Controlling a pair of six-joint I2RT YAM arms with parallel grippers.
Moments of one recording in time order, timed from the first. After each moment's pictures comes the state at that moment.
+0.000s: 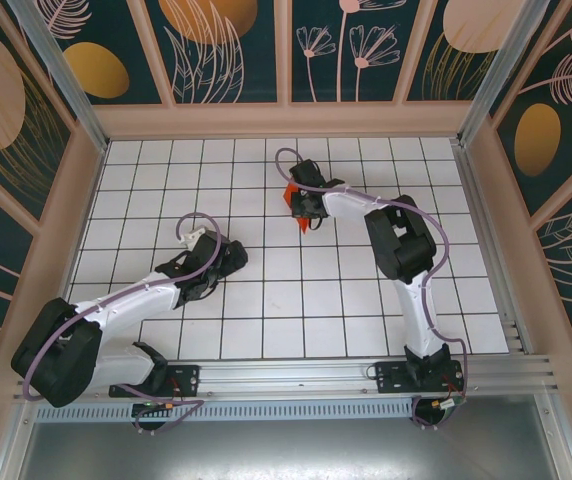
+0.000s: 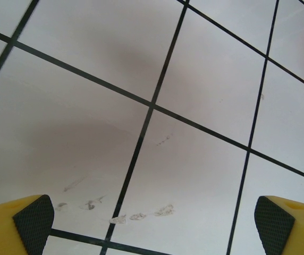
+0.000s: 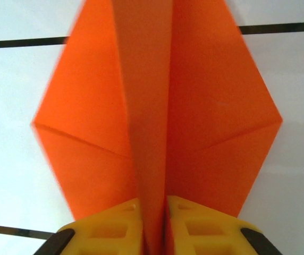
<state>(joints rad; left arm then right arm) -0.61 1.27 0.57 -0.21 -0.27 -0.99 0.57 2.20 1.59 -0.42 0.09 0.49</state>
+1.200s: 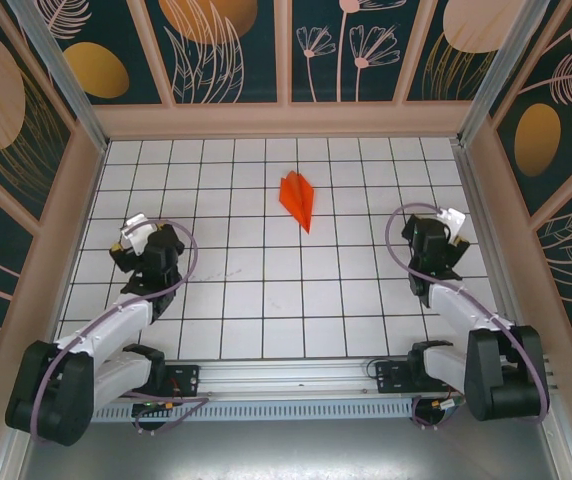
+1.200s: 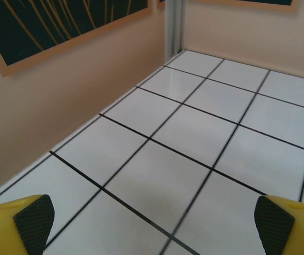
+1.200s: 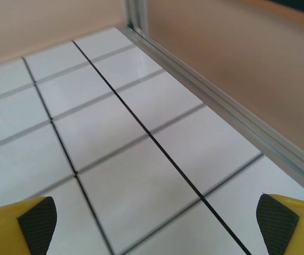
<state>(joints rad) -0.27 1.07 0.36 0.28 -0.83 -0.34 0.08 1.13 0.37 0.28 0.55 0.33</state>
